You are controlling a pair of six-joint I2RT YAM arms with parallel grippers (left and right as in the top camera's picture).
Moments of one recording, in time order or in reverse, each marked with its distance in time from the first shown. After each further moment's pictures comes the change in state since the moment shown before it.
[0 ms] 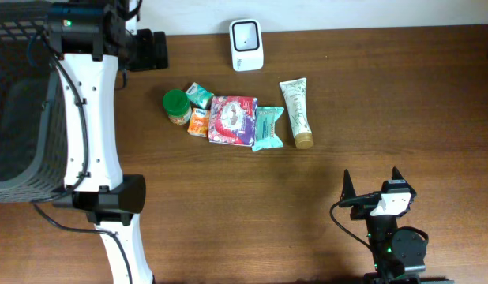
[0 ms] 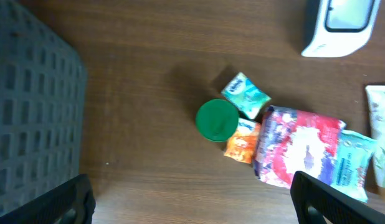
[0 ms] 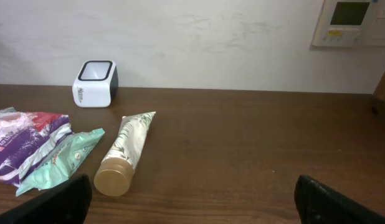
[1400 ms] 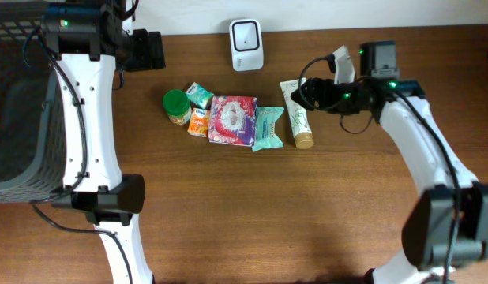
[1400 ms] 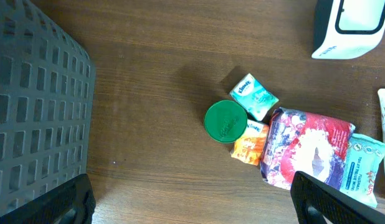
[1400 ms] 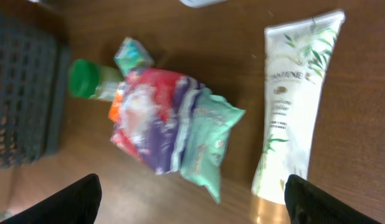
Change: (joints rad) left arm 0.008 0.000 0.000 -0.002 -0.024 0.000; right arm -0.003 1.782 1.415 -0.568 -0.663 0.218
